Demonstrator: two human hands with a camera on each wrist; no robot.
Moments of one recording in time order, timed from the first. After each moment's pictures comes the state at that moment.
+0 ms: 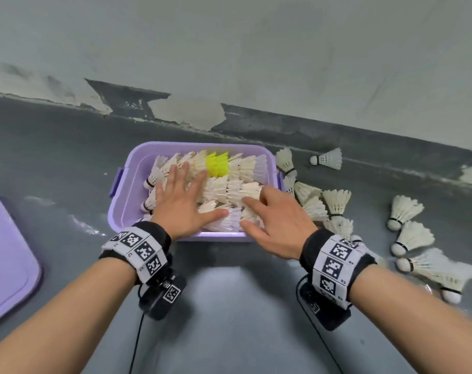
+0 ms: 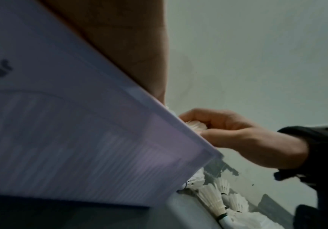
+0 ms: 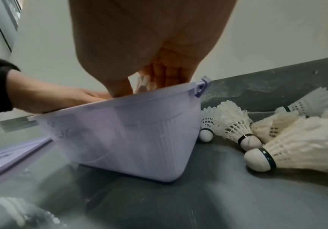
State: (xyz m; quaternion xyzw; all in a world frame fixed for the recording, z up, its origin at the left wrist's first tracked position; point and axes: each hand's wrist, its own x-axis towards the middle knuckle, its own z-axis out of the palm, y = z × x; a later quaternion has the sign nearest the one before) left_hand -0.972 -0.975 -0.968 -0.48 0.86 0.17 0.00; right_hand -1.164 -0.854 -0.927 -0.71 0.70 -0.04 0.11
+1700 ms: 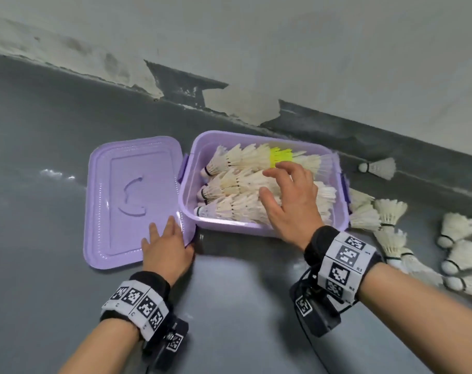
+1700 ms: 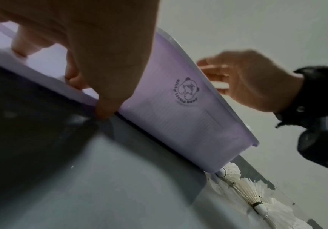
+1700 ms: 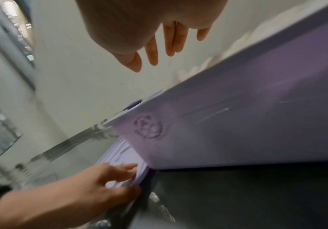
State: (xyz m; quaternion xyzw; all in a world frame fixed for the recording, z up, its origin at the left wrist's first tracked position) left_hand -0.830 -0.943 -1.033 -0.62 0.74 0.20 0.13; right_hand -1.062 -0.906 -0.934 -0.62 0.73 -0.29 0.07
